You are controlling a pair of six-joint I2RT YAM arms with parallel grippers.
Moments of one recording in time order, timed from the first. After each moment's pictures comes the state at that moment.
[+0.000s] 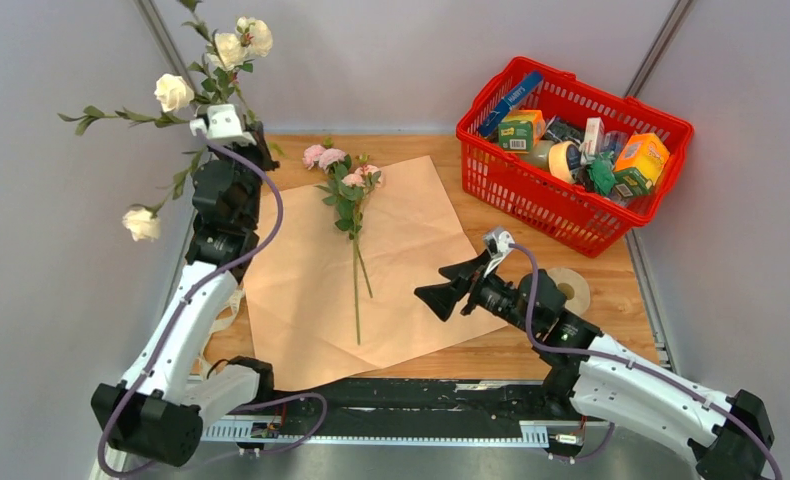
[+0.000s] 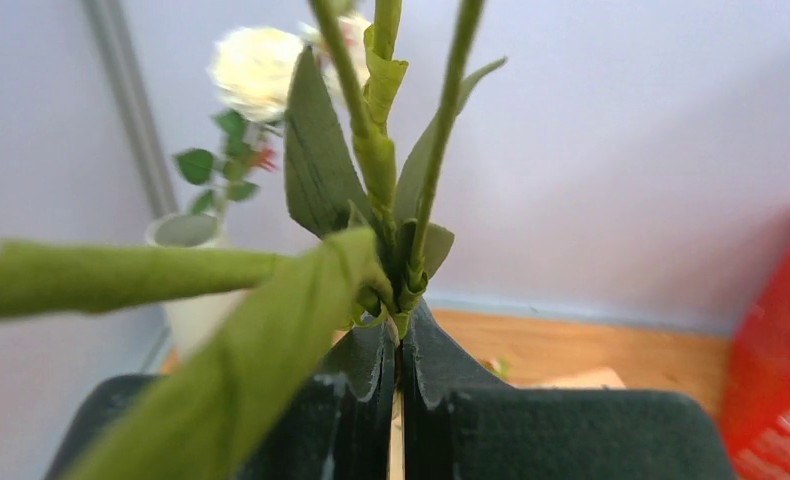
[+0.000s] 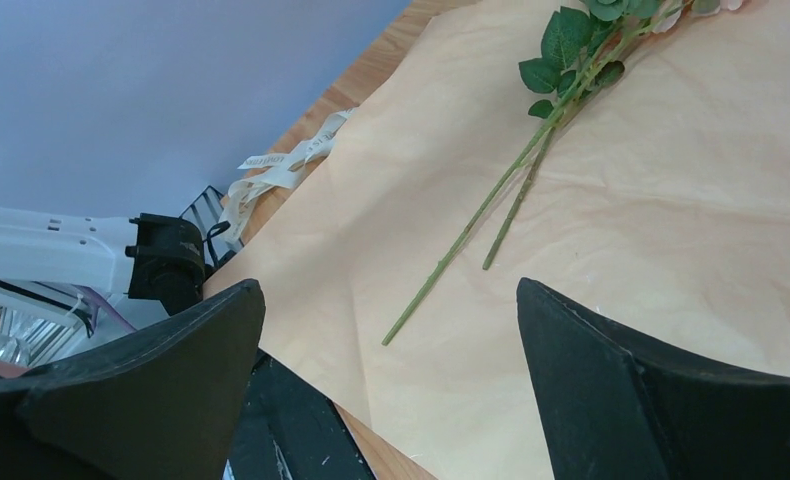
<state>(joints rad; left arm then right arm) -0.28 1.01 1.01 0.21 -0.27 -0.04 0.89 0.71 0.42 0.24 -0.08 0.53</state>
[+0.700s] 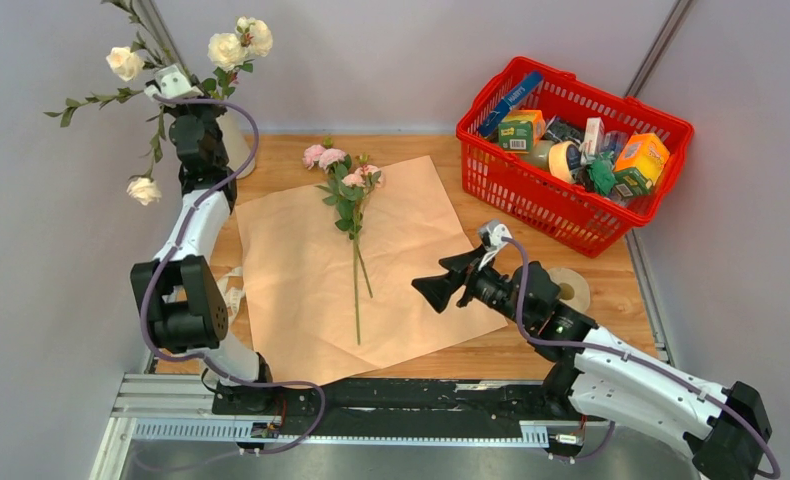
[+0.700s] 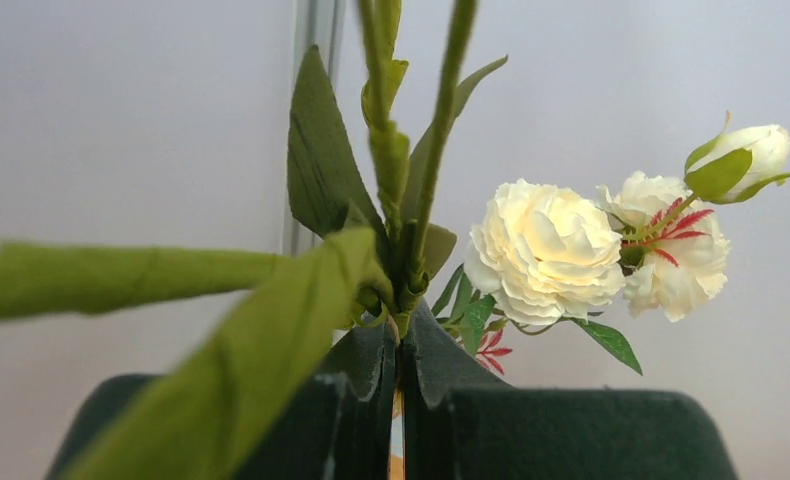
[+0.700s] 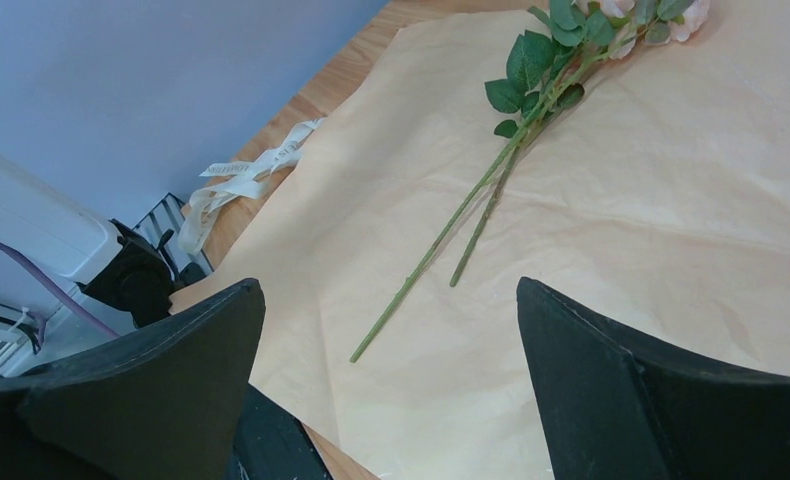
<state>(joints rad) 0.13 1.57 1.26 0.72 -0.25 -0.10 0.88 0.76 0.47 0.22 -0.04 0.46</state>
